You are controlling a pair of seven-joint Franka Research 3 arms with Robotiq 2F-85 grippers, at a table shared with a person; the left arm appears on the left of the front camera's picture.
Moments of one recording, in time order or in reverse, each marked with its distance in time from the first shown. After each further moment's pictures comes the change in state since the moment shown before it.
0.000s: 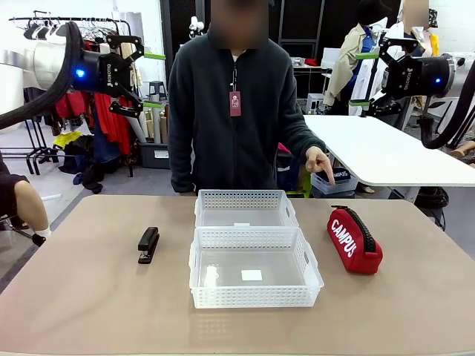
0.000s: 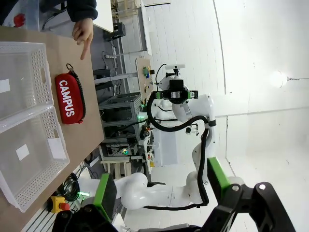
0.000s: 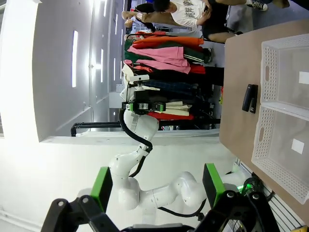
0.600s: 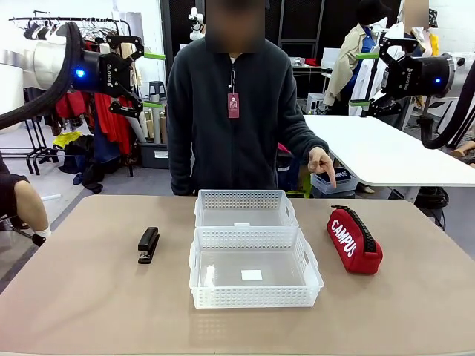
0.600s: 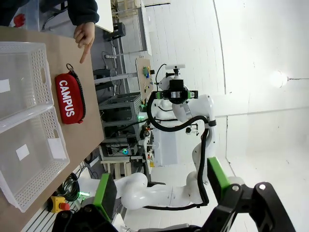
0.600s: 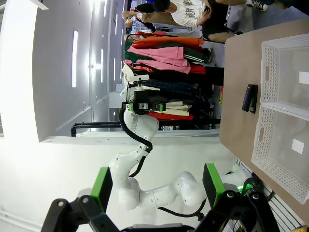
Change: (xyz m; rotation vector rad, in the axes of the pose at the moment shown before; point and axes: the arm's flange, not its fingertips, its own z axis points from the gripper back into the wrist) left arm 0.000 0.000 0.000 0.000 0.000 0.000; right arm 0.000 0.000 0.000 0.000 0.000 0.000
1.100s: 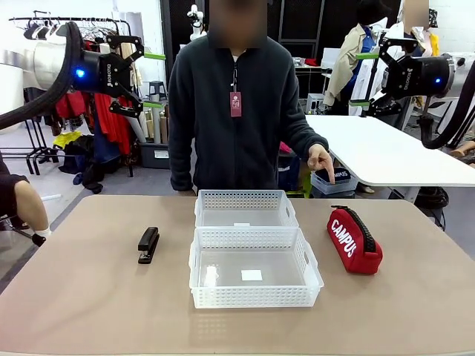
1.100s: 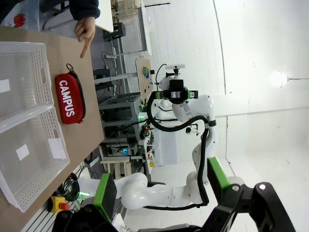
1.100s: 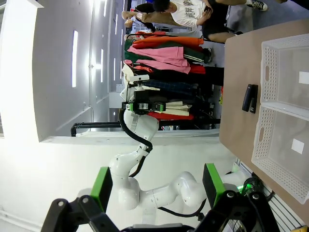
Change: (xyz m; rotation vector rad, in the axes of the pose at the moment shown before) left arm 0.000 0.000 0.000 0.000 0.000 0.000; right arm 0.000 0.000 0.000 0.000 0.000 0.000
